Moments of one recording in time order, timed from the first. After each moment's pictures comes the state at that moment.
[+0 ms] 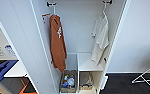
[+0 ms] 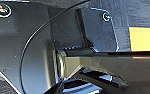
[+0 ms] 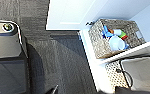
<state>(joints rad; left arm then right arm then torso) 1.51 3.10 -2.73 0.70 -0.16 -0.62 -0.94 3.17 -2.68 -1.32 -0.15 -0.03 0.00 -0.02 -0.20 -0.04</state>
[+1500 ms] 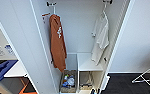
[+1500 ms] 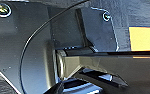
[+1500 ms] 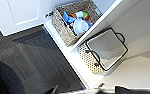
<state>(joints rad) 1.51 3.10 -2.73 0.70 -0.16 -0.62 -0.79 3.17 -2.65 -1.32 -0.38 0.36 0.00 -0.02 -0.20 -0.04</state>
